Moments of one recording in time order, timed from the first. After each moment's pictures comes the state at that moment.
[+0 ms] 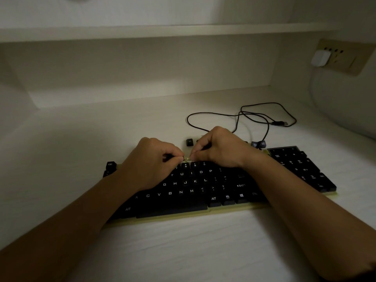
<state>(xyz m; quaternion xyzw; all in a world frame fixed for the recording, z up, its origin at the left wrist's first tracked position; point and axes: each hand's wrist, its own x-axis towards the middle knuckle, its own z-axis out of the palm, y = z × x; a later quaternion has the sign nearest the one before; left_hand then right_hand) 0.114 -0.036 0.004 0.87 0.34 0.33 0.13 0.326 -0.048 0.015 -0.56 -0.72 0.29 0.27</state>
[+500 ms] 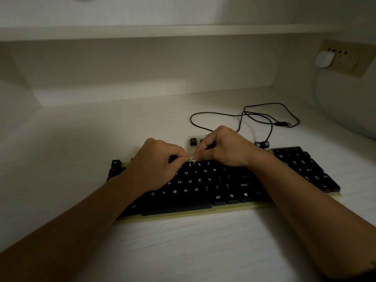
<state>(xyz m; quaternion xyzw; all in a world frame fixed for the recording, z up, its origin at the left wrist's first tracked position) 0.112 -0.041 0.004 0.88 0.32 0.32 0.11 0.326 -0.048 0.015 -0.57 -0.72 0.29 0.27</state>
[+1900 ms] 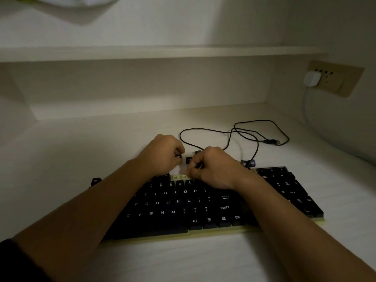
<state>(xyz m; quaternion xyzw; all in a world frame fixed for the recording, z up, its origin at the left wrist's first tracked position) 0.177 0.019 0.018 0.86 0.47 0.17 0.07 0.346 -0.048 0.010 -0.57 -0.75 0.22 0.23</state>
